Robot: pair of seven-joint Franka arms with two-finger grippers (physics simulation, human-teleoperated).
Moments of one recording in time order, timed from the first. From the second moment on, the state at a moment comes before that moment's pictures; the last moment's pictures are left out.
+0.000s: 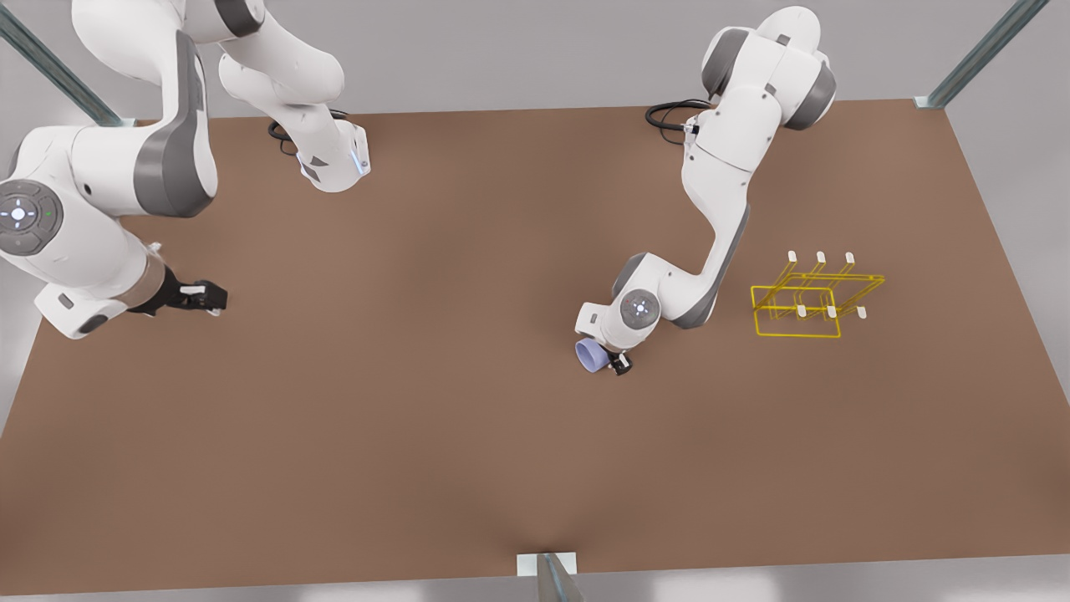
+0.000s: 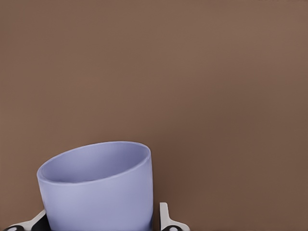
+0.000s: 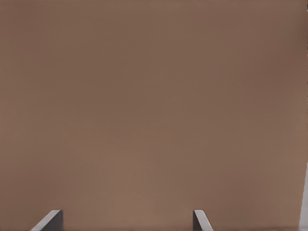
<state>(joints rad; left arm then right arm) -0.45 0.70 -0.13 -1.75 -0.04 2.39 0.63 -0.07 0.23 0.15 -1.32 -0.18 1.42 0.03</state>
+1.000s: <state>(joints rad) -0.50 0.70 -0.10 -1.40 0.69 1.63 0.58 -0.07 0.23 0.15 -1.31 -0.19 1.43 0.04</state>
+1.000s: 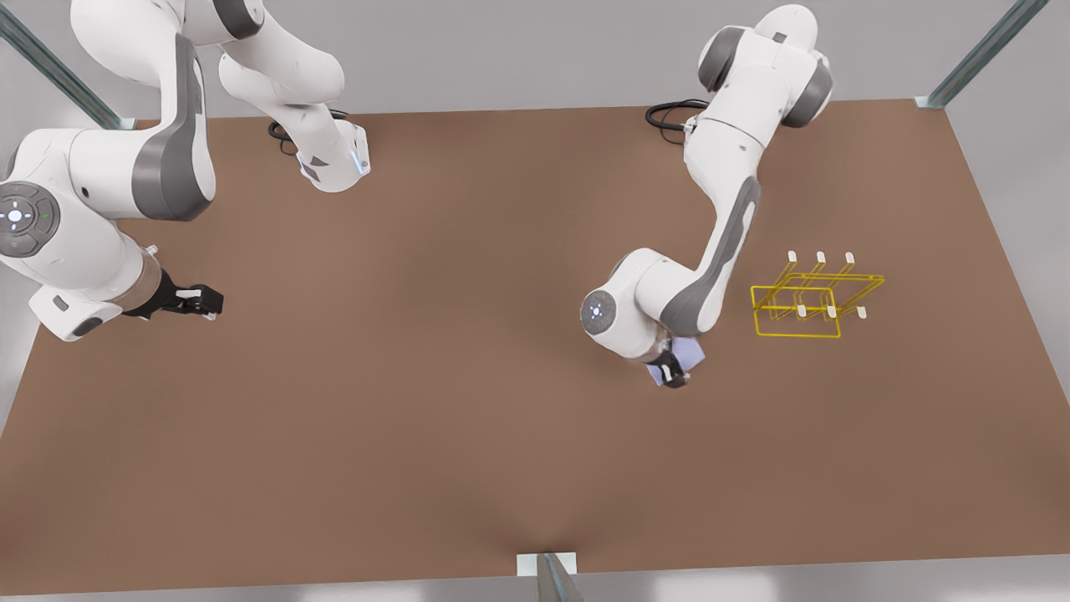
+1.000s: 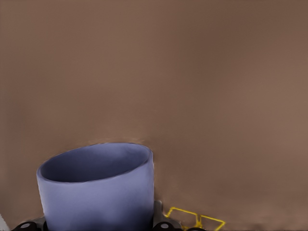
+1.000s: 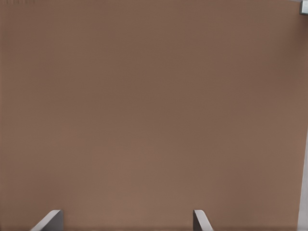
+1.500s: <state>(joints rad) -0.47 0.77 -0.09 -1.52 1.43 1.17 0.77 -0.06 0.23 0.15 -1.31 -0.19 1.43 0.04</state>
